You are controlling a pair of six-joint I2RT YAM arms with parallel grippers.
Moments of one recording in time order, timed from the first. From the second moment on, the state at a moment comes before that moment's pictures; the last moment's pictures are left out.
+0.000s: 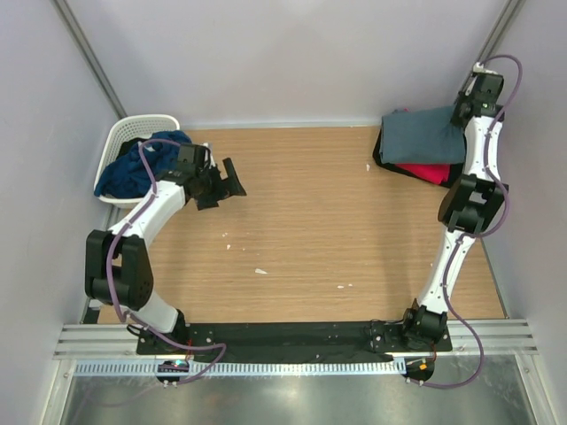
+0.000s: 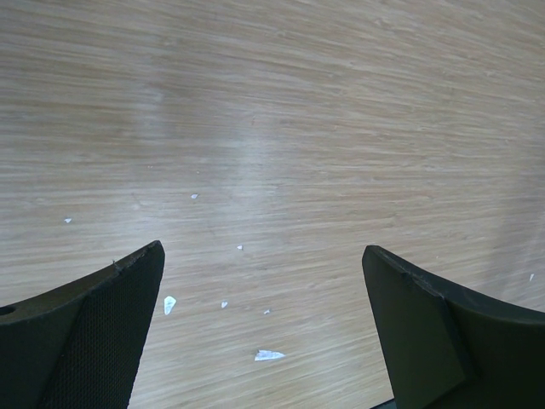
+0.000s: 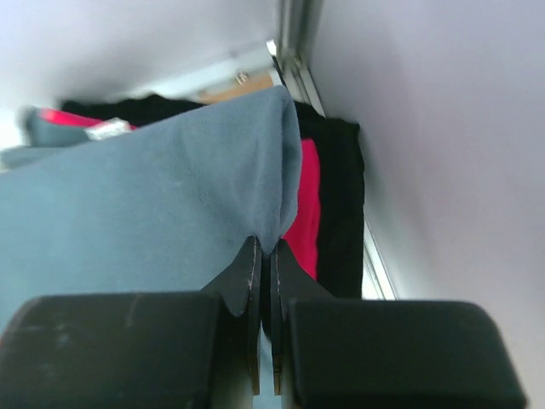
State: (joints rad) left arm -0.20 1.56 1.18 -0.50 0.22 -0.52; right arm -0.32 2.38 2.49 -0.68 0.04 0.00
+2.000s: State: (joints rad) left arm -0.20 0.49 0.77 -0.71 -0.18 -0.49; right arm -0.06 0.68 0.79 -0.42 -0.16 0.50
